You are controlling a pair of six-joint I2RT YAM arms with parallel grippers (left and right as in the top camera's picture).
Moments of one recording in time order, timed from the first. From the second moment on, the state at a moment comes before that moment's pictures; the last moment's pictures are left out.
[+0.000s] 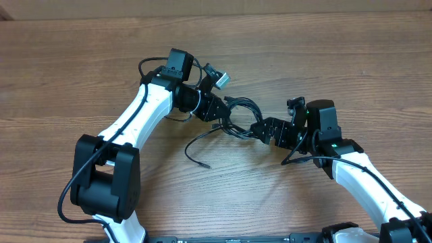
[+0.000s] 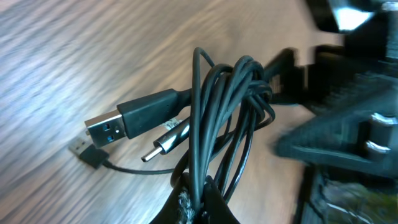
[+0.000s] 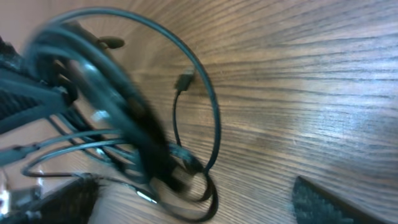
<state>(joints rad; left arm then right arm) -0.31 1.88 1.36 -0.72 0.88 0.24 0.20 1.36 0.63 -0.17 -0.57 0.50</state>
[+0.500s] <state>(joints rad) -0.33 1.88 1.36 -0.74 1.05 0.30 0.20 1.36 0.63 -0.08 -0.72 0.51</state>
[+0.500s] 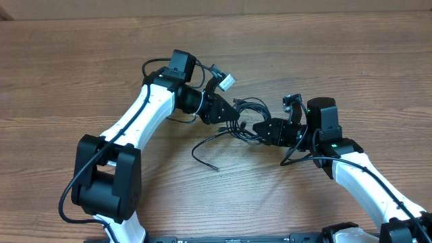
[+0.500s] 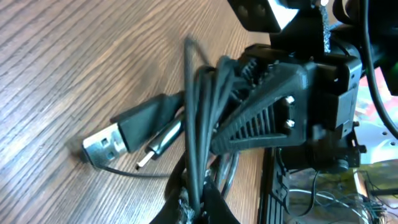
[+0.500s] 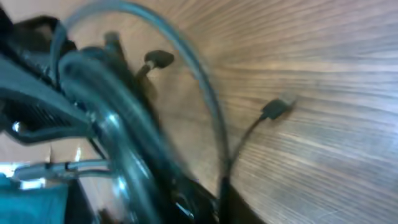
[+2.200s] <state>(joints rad) -0.30 1.89 1.51 -1.07 0.89 0.18 0.20 1.36 0.65 -0.15 -0.62 1.17</state>
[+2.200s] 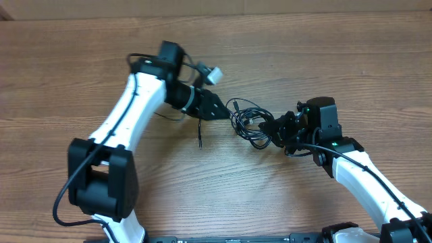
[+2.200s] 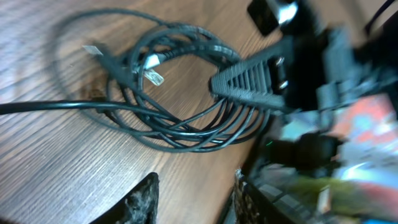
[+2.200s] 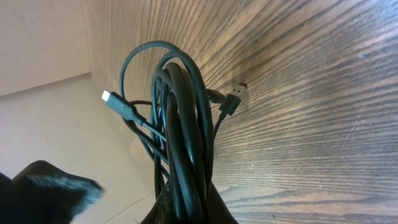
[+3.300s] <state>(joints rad) -0.54 1.89 1.51 -0.98 0.60 0.34 0.20 1.36 0.65 -0.15 -0.75 1.14</state>
